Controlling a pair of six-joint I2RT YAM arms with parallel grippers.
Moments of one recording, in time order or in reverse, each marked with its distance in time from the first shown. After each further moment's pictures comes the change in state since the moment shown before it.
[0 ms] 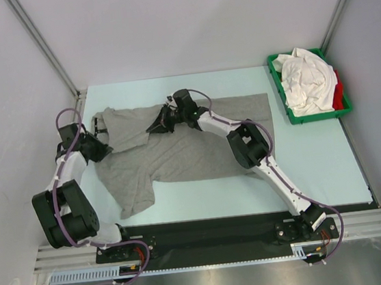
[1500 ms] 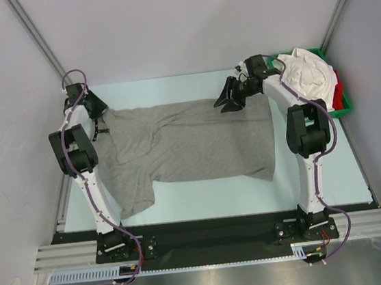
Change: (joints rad) left arm -0.060 0.929 1.043 -0.008 -0.120 0.059; right arm -0.448 -0.587 -0.465 -0.671 0.019 -0.729
